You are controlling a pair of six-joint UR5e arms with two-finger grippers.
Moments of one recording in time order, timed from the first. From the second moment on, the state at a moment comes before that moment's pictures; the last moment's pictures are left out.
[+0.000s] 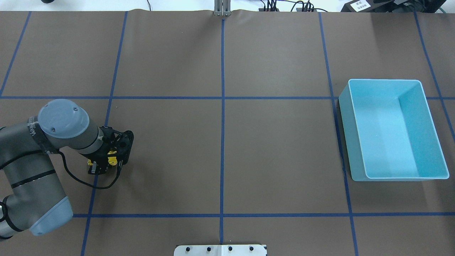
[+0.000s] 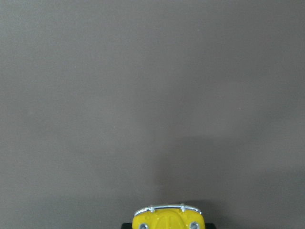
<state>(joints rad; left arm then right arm) -0.57 -1.78 -1.90 -1.62 -1.92 0.57 1.51 -1.77 1.71 -1.46 2.35 0.28</state>
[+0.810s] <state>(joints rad) -0.57 -1.73 -1.90 -1.67 -1.92 0.58 1.51 -1.77 1.71 -1.46 2.35 0.28</state>
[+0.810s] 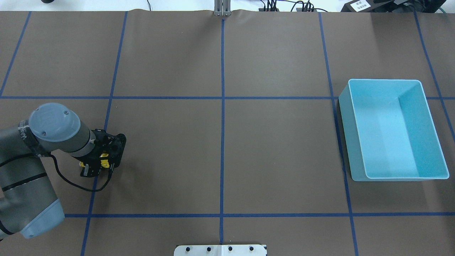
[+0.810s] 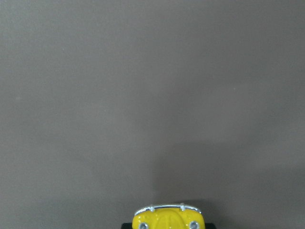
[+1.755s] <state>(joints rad) -0.59 -1.68 -1.90 -1.71 -1.92 0.62 1.51 -1.77 1.71 -1.46 2.35 0.28</state>
